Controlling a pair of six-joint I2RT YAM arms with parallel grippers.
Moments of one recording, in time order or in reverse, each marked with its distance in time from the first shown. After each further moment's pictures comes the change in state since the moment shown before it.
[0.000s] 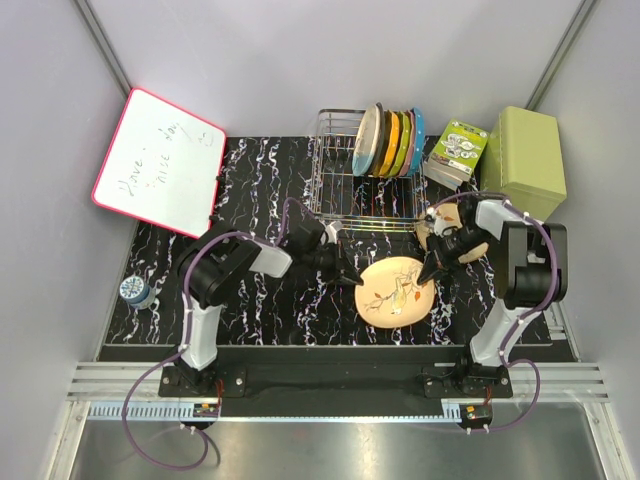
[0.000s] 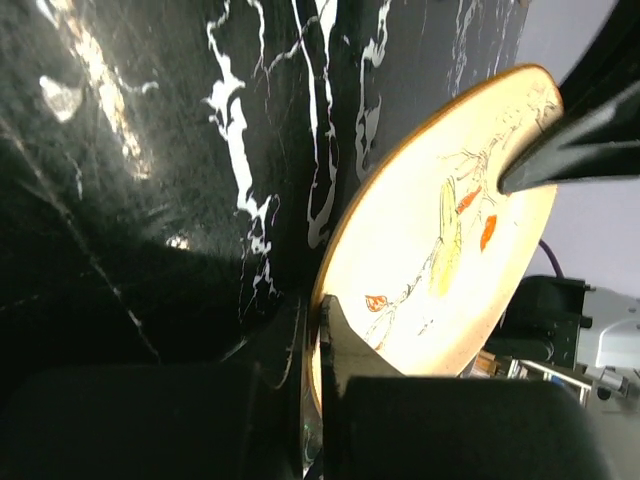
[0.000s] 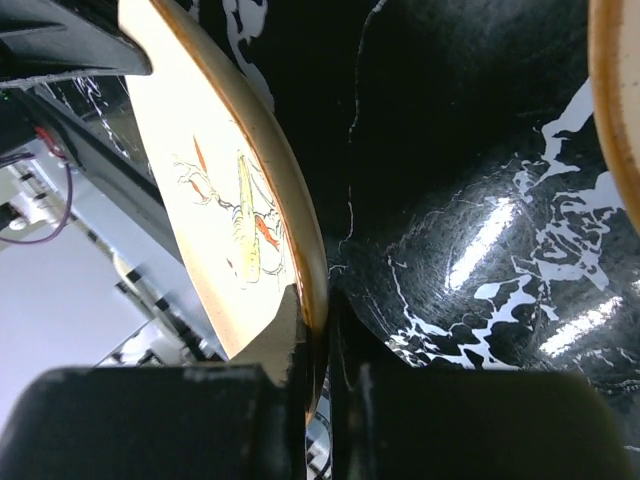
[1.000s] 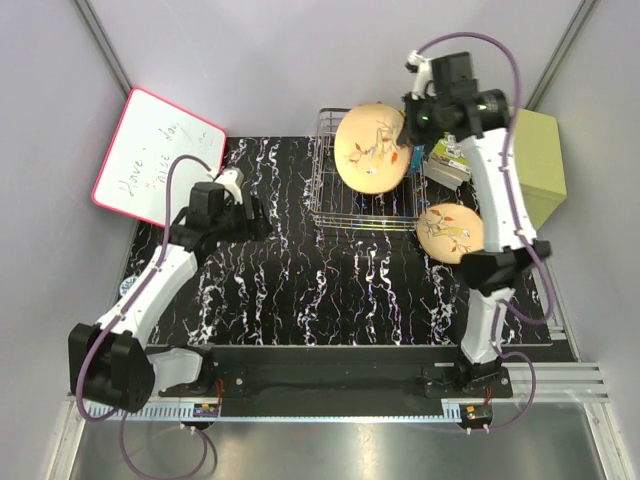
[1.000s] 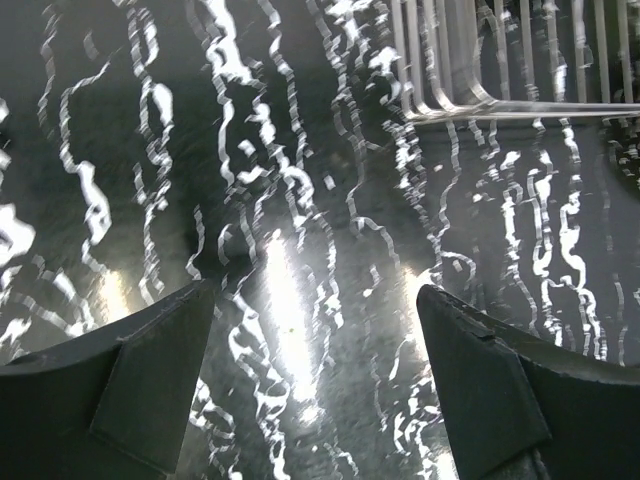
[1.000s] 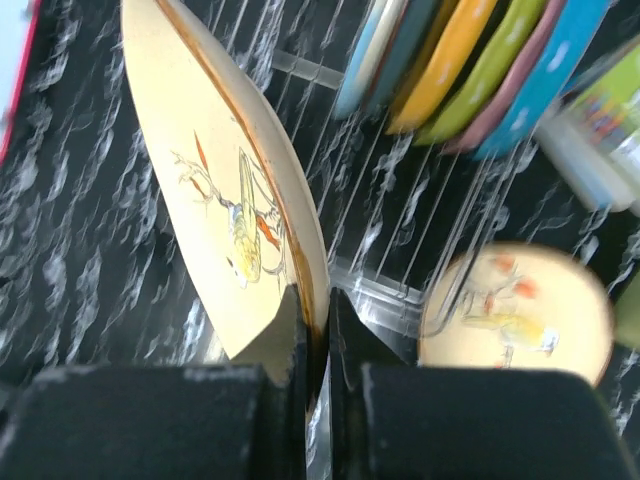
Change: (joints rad) left arm 0.430 -0.803 0.021 -0.807 -0.496 0.671; right arm 0.318 0.088 1.335 -0.239 0.445 0.340
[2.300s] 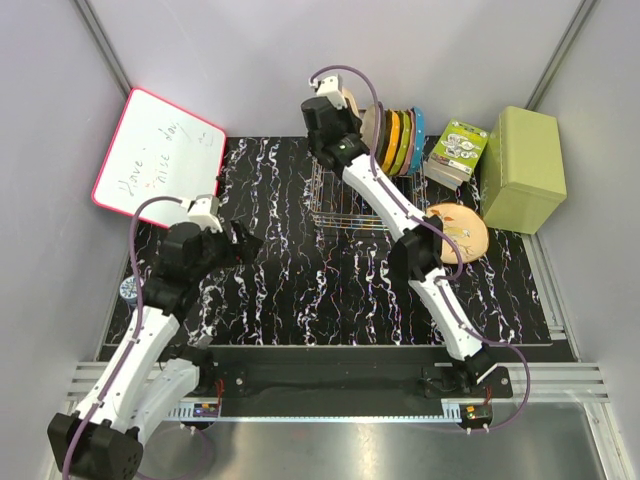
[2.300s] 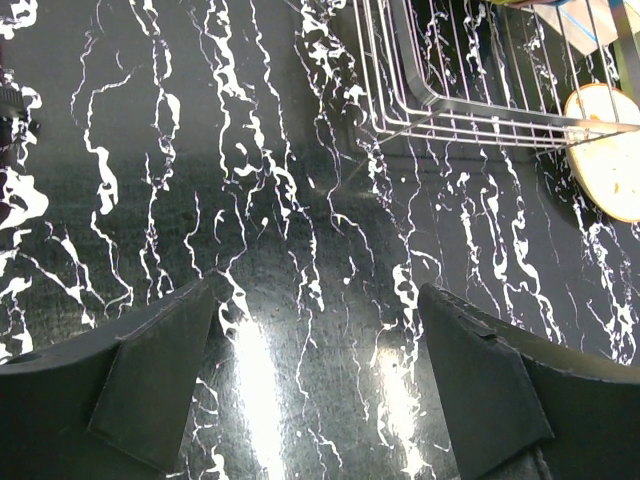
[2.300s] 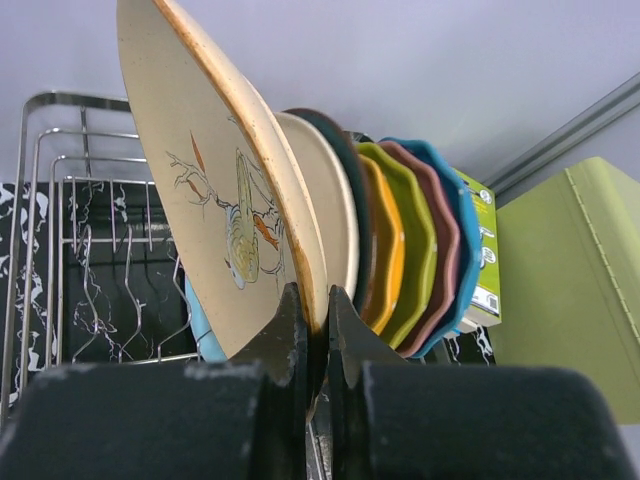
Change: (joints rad) left arm 0.011 -0.451 -0.288 0.082 -0.029 -0.078; right arm 0.393 0.628 0.287 0.782 1.255 -0.210
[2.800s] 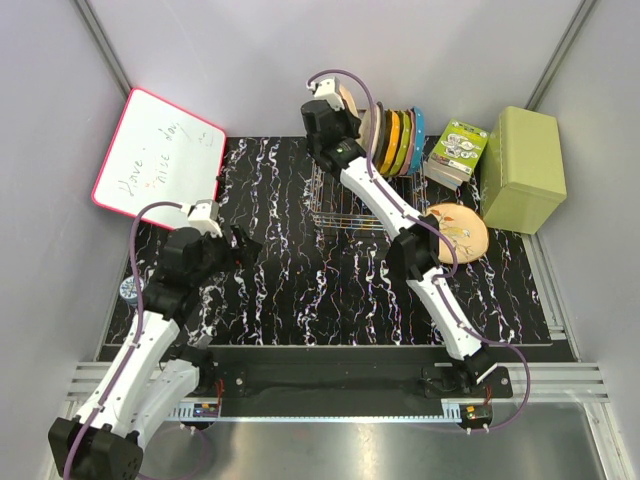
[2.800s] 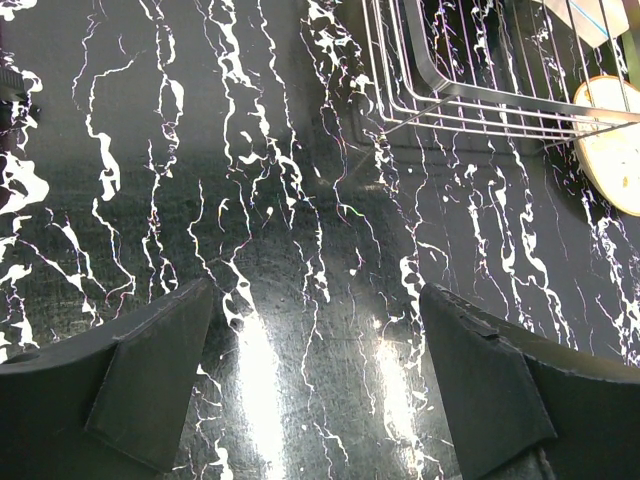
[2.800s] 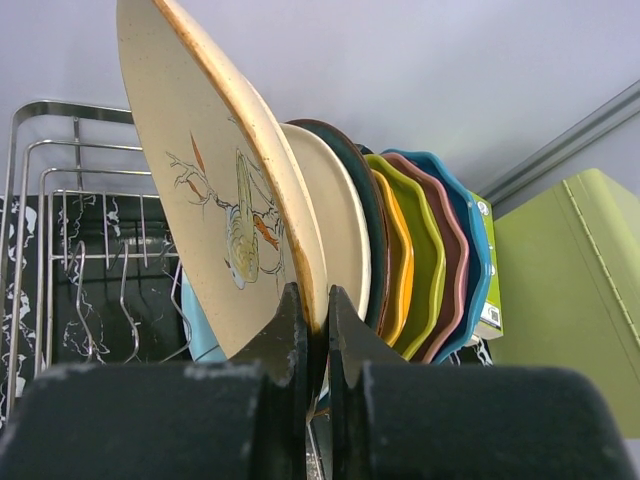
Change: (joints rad) left arm 0.000 -0.037 -0.048 0.007 -0.003 0.000; right arm -0.005 0.051 -0.010 0.117 0.013 -0.079
